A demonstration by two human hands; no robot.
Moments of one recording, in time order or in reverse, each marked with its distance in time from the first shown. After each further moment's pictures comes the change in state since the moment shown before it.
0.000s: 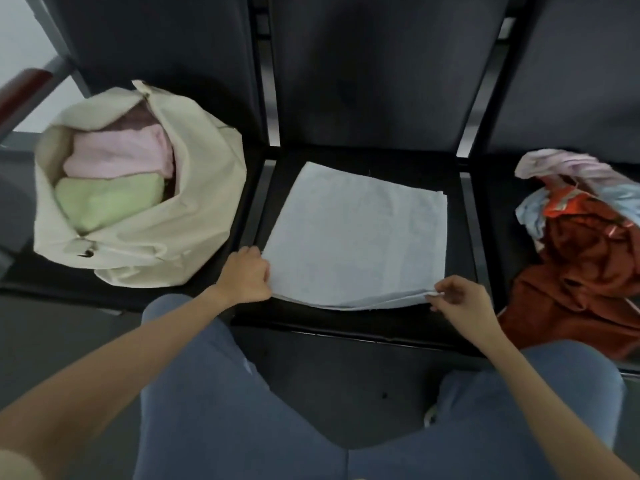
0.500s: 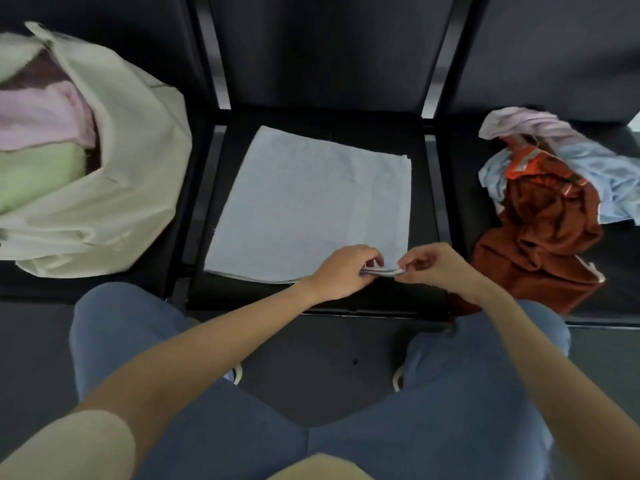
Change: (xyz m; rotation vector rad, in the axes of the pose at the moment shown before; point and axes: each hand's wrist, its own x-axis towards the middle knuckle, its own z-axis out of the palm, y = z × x) left_hand 0.032 0.212 0.013 -0.610 0.029 0.528; right_hand 0.018 -0.014 -0.042 0.010 -0.456 0.048
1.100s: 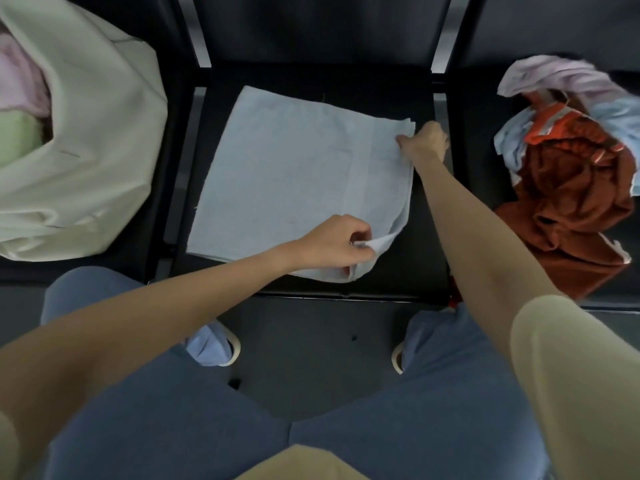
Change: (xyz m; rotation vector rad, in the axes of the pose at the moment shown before) left_hand 0.013 0.012 -0.024 -0.182 -0.149 -0.215; right_hand 0.208 -0.002 -0.047 -0.288 0.680 0.365
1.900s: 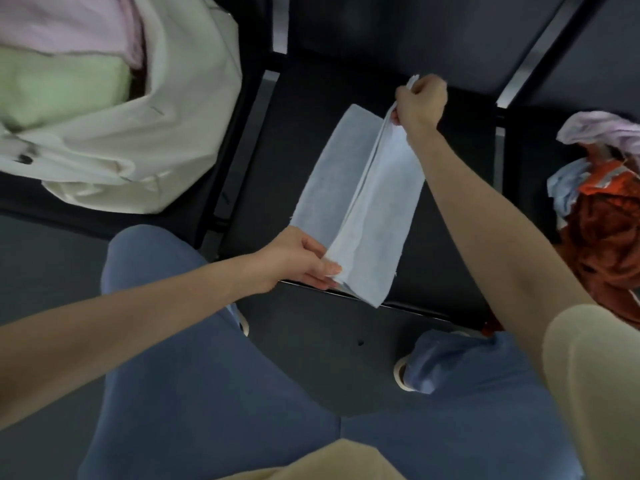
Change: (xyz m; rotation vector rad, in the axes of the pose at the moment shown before) left_hand -0.119 -0.067 -0.049 -0.867 0.110 -0.452; right_hand -0.069 -0.149 0.041 0.473 0.035 -0.290
